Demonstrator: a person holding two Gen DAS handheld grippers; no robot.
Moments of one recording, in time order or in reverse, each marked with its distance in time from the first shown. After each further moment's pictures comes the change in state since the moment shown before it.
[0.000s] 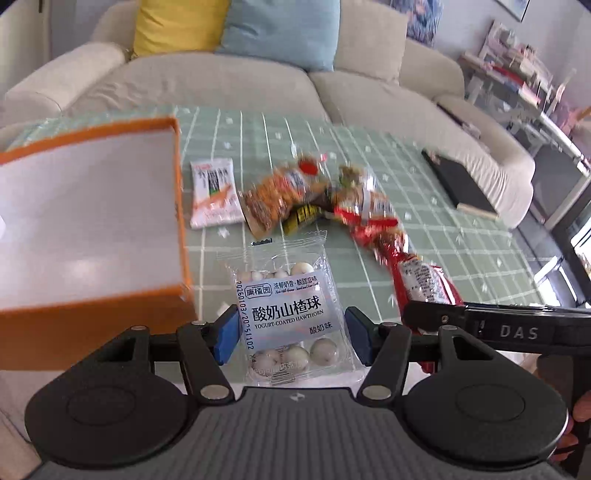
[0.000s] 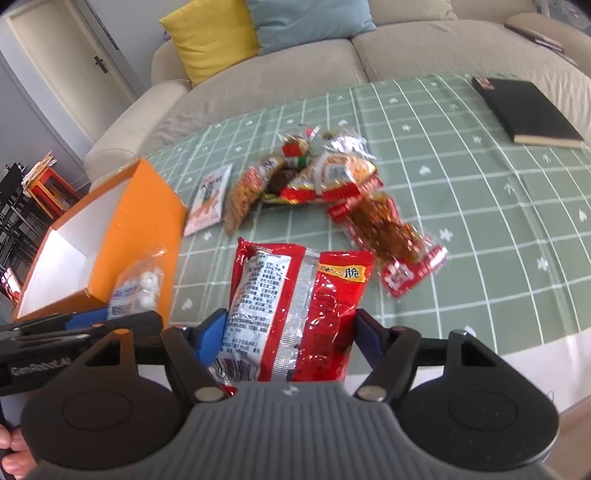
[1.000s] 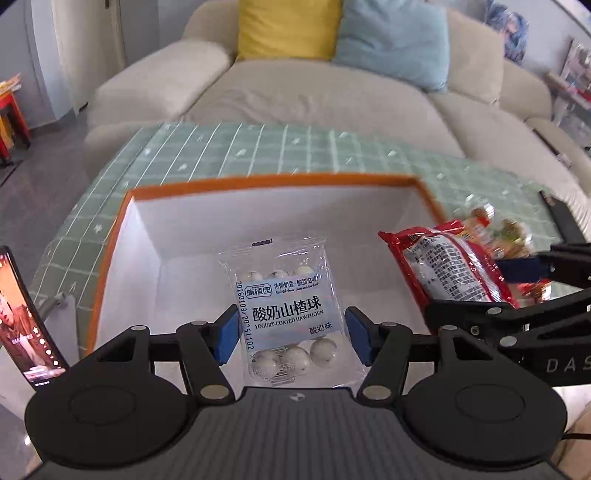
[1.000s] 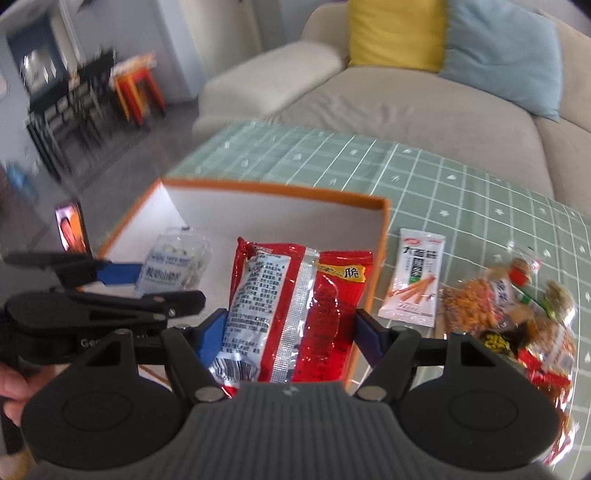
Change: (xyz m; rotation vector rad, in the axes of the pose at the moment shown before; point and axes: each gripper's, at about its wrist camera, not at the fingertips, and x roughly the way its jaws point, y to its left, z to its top) left arm -0.026 0.180 0.057 -0.068 0.045 0.233; right arm 0.079 0.247 0.068 -0.479 0.113 0.109
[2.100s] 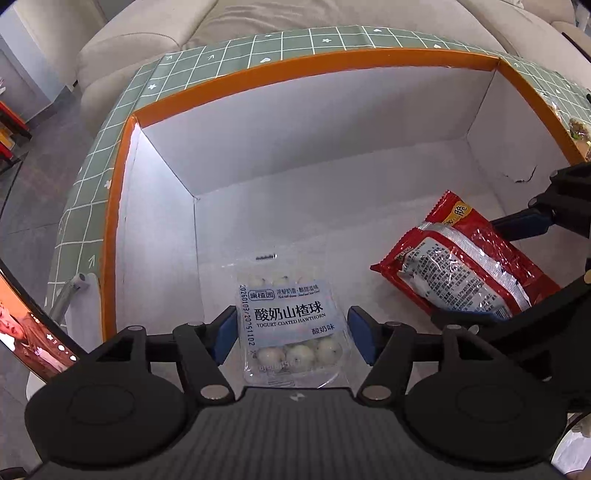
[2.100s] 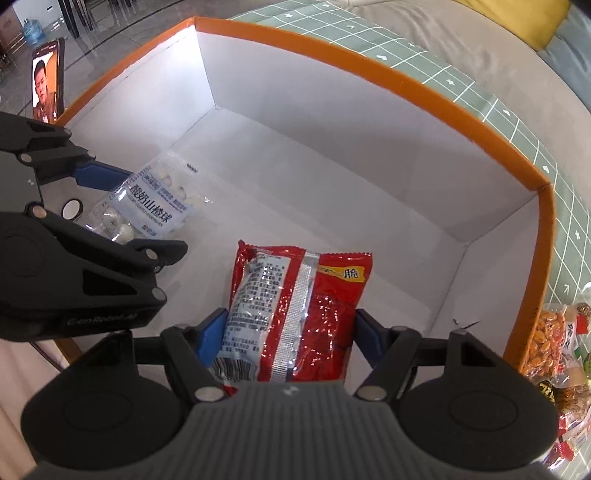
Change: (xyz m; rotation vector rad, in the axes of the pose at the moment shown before) left arm 0.058 0.028 -0.007 0.149 0.270 0.121; right arm 0.125 0.042 0.007 -0.274 0.345 -0.015
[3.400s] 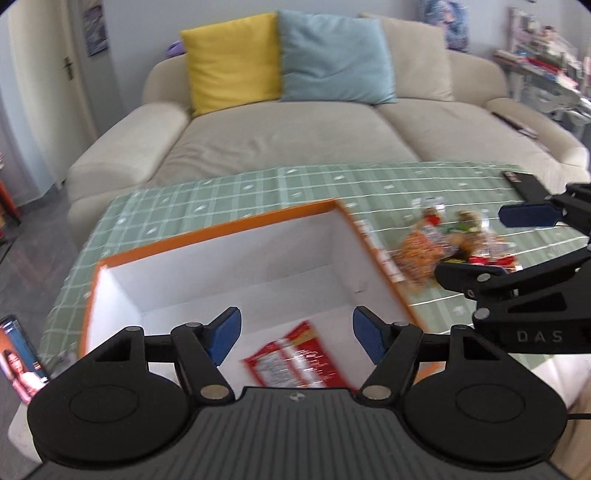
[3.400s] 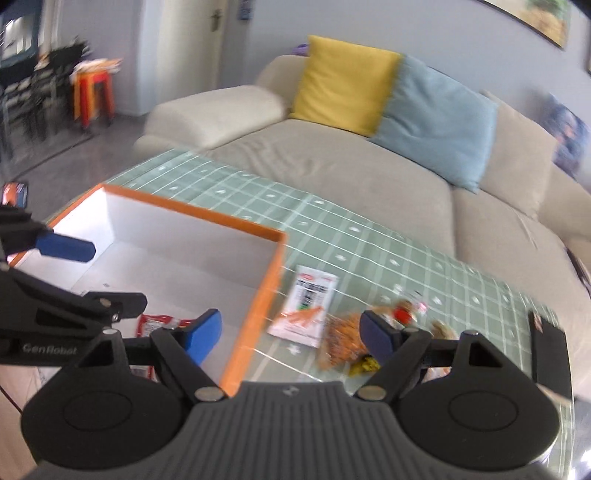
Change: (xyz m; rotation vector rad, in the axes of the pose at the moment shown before) left arm -0.109 -0.096 -0.013 0.052 -0.425 -0.092; right arm -0.149 -0.044 -0.114 0.232 -0.483 -0.339
